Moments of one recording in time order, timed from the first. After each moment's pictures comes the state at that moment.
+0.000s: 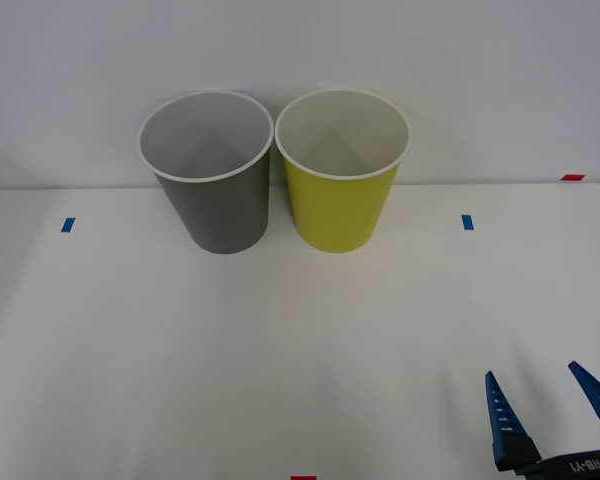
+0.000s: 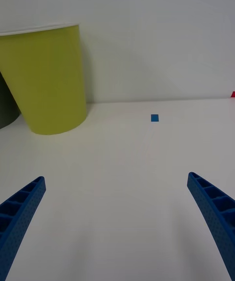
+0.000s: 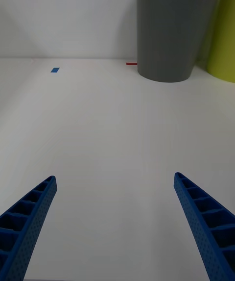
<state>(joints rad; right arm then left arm) 0.90 -0.47 0.19 -2.08 -0.20 -0.47 1.43 1.24 0.09 -0.01 -1.95 -0.35 -0.75 -1.05</state>
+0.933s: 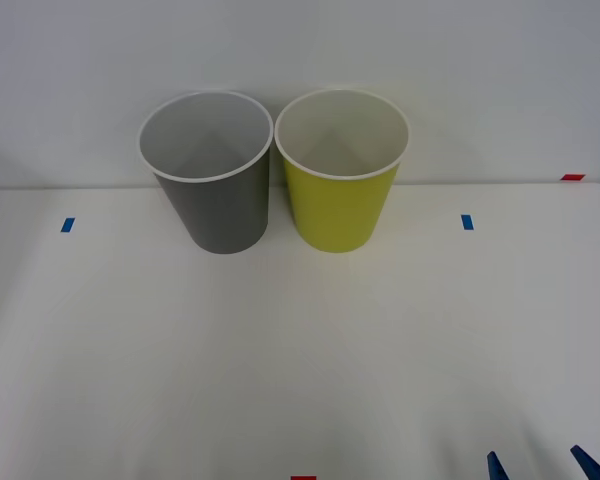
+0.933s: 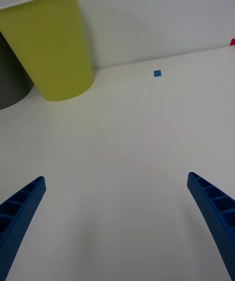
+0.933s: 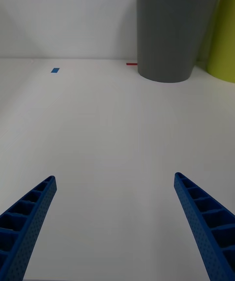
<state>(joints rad) 1.10 -0.49 0.25 -2.08 -0.16 -0.55 1.33 1.24 0.09 -0.01 -1.95 -0.35 -0.75 -1.05</state>
